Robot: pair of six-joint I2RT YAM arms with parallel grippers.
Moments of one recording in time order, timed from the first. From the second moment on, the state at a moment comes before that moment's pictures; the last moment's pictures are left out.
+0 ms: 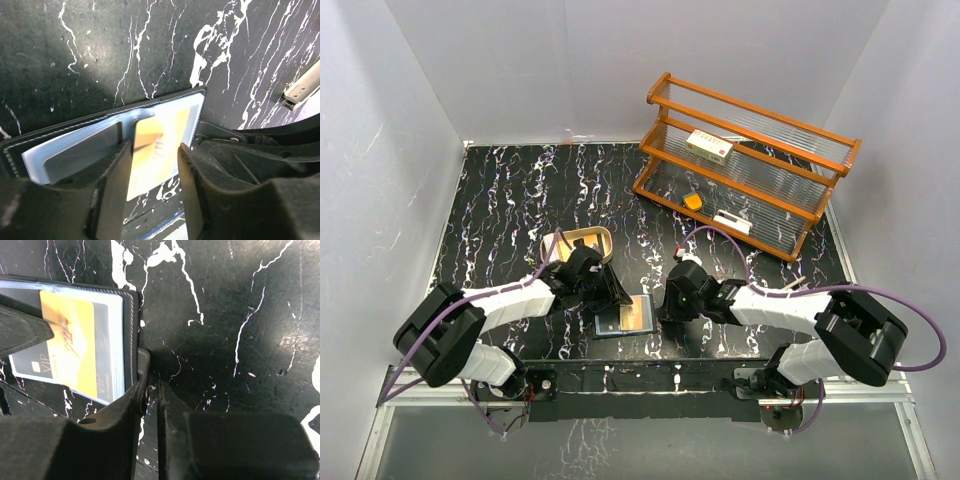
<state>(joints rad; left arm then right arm) -0.71 1.40 0.54 -0.04 0.20 -1.08 0.89 1.36 0.56 -0.12 0.00 0.84</state>
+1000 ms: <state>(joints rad) -0.72 1.23 0.57 -0.33 0.09 -0.98 0.89 1.32 0.66 -0.23 -0.01 0.77</state>
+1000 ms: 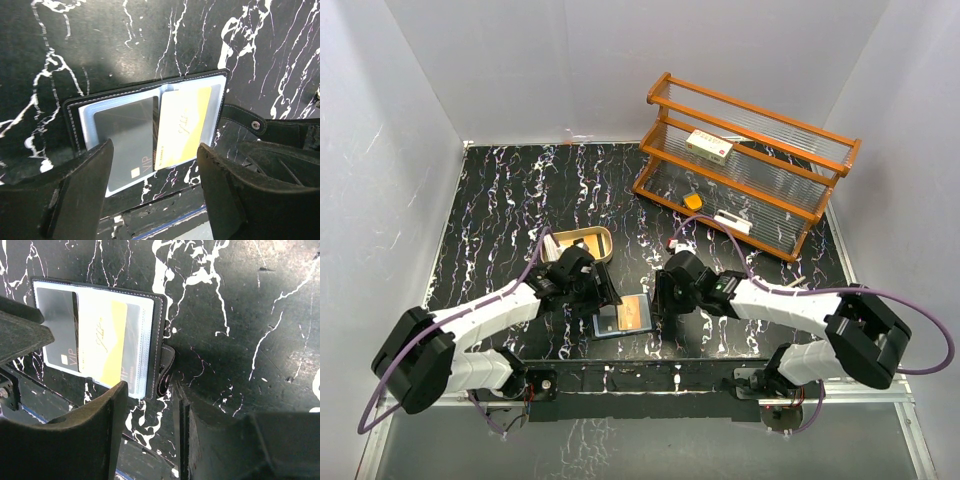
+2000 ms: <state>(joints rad) -0.72 1.23 0.55 -0.26 0.18 -0.97 0.89 1.44 0.69 -0.21 -0.01 0.73</state>
